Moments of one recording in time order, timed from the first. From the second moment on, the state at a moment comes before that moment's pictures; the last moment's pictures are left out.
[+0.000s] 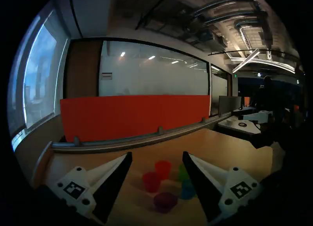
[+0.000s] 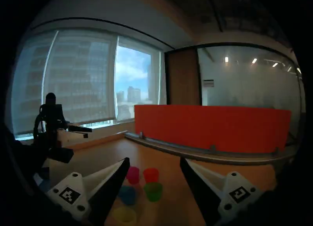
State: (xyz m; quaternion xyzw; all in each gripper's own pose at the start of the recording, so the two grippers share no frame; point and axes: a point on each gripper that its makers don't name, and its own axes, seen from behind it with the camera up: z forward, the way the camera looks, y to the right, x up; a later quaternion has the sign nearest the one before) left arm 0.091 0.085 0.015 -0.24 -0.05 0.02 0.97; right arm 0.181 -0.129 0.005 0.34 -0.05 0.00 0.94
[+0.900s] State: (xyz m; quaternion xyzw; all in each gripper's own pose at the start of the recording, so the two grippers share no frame) left arm 0.078 0.099 0.015 -0.28 -0.09 0.05 0.95; right arm 0.146 -0.152 -0.006 0.39 -0.11 -0.08 0.91
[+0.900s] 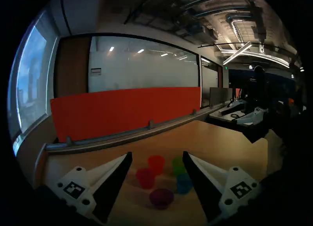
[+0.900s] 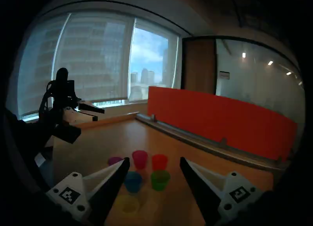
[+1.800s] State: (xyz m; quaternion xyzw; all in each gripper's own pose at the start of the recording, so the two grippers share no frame) left arm 0.042 0.107 0.011 -0.31 -0.13 0.08 0.94; right arm 0.107 -0.164 -0.006 0.43 -0.16 -0.13 0.88
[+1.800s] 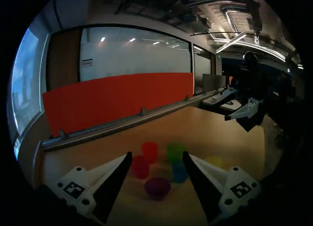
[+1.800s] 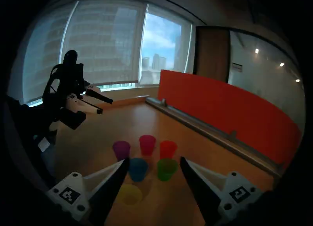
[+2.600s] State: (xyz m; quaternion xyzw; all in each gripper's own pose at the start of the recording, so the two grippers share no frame) left arm 0.015 0.112 0.019 -0.32 -0.16 0.09 0.93; right arm 0.051 -0.188 -0.002 0.46 -0.20 -0.14 0.86
